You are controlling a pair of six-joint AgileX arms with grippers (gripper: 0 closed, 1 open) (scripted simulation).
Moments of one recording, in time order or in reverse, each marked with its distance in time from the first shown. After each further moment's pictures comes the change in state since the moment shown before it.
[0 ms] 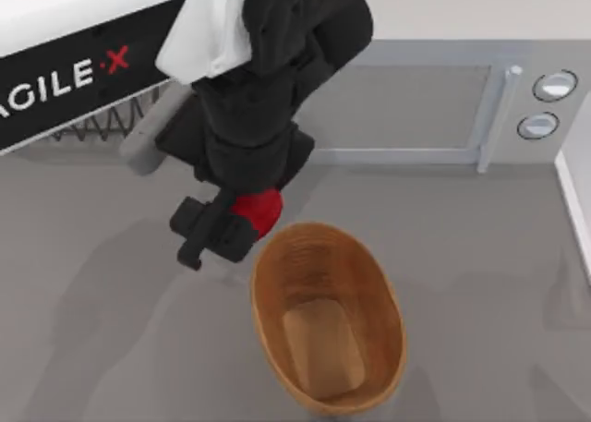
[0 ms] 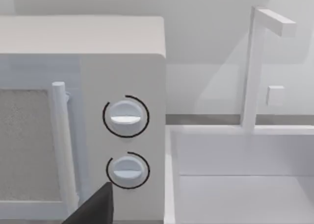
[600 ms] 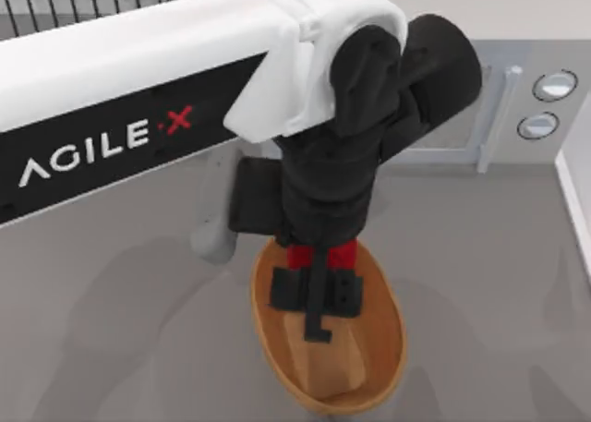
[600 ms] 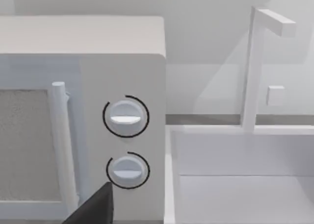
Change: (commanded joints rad) left arm -0.197 -0.013 0.032 -0.002 0.034 -0.561; right arm 0.000 0.000 0.000 0.000 0.000 0.000
